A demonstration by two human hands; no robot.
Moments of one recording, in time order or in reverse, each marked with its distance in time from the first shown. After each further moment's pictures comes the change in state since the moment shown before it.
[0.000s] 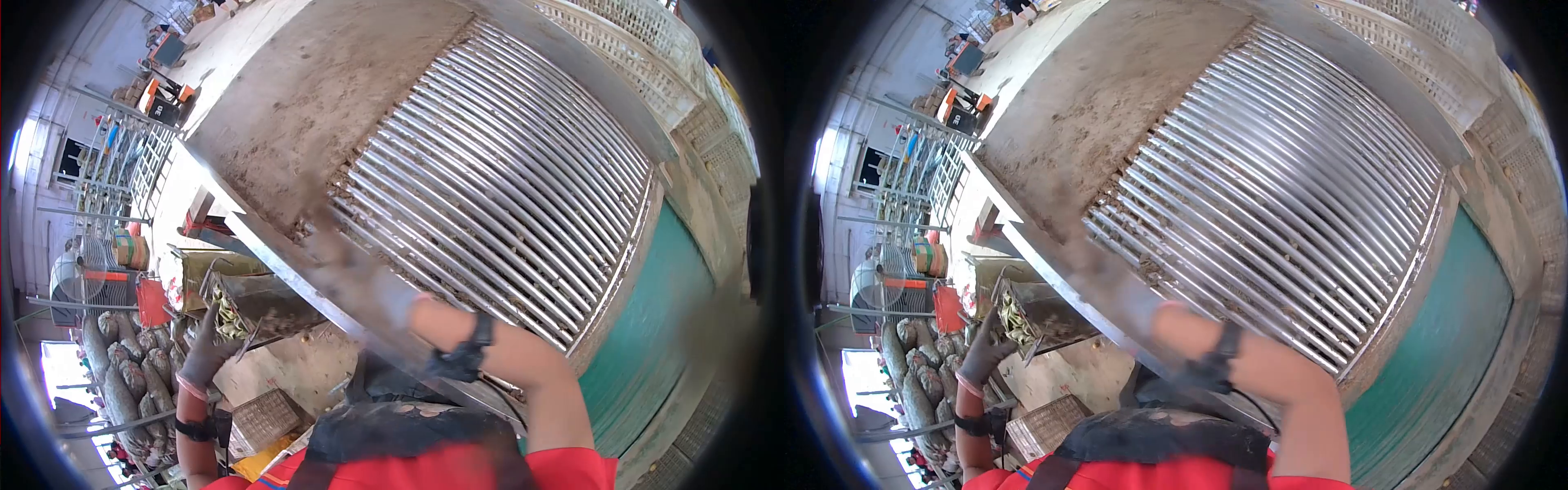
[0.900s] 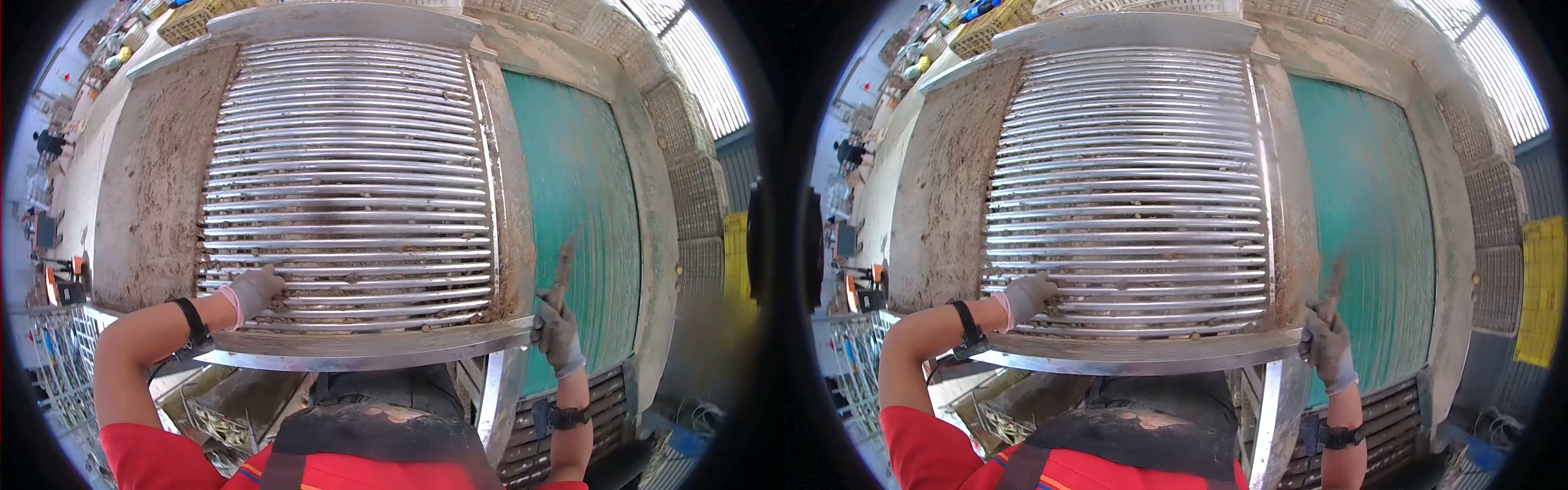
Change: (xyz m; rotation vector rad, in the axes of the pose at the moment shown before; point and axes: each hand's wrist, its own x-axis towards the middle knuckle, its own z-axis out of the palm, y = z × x) left_hand 0.185 0.187 0.228 1.298 -0.835 1.113; right_hand -0.411 0.115 -0.038 0.407 1.561 -0.015
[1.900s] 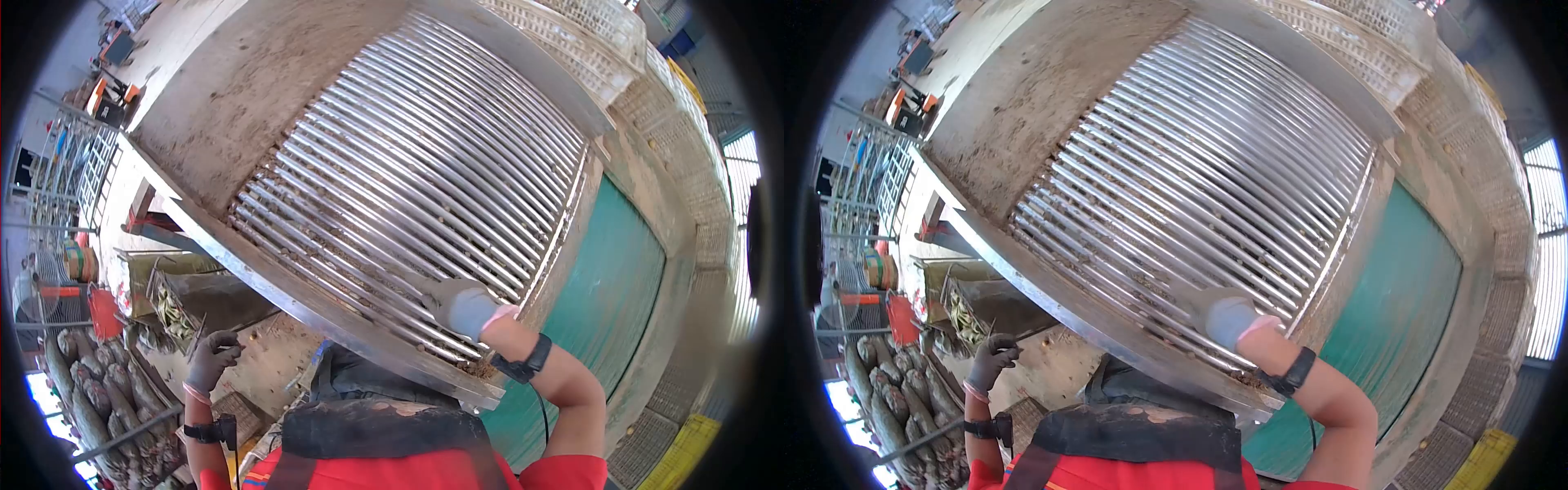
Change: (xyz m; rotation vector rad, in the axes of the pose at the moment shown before) left_hand -0.216 0.182 0.185 -1.793 0.769 -0.954; right_hand 0.086 -0.039 0.218 -1.754 -1.169 -0.844
